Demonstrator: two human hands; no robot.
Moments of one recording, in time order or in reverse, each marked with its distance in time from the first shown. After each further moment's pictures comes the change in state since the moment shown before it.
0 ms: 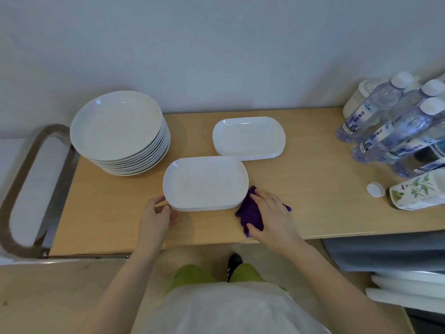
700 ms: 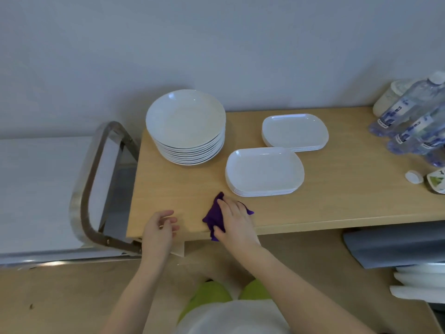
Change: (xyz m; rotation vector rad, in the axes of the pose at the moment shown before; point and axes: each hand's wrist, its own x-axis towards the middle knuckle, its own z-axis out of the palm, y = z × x) left_hand 0.015 -0.062 -0.156 0.009 -0.009 0.094; right_hand 0.012 -0.230 0.098 0.051 -0.042 0.030
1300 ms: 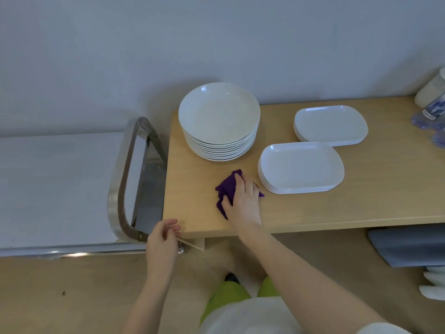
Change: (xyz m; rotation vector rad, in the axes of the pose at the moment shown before) left_hand 0.012 -0.028 -0.065 0.045 0.073 -0.010; right_hand 0.055 -0.062 0.027 0.162 0.210 0.178
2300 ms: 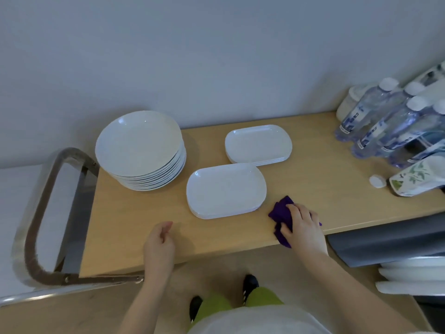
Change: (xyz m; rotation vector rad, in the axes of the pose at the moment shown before) left_hand -0.036 0.068 0.150 0.178 -0.031 0.169; right_hand -0.016 0.245 -0.174 -0.345 0.067 0.190
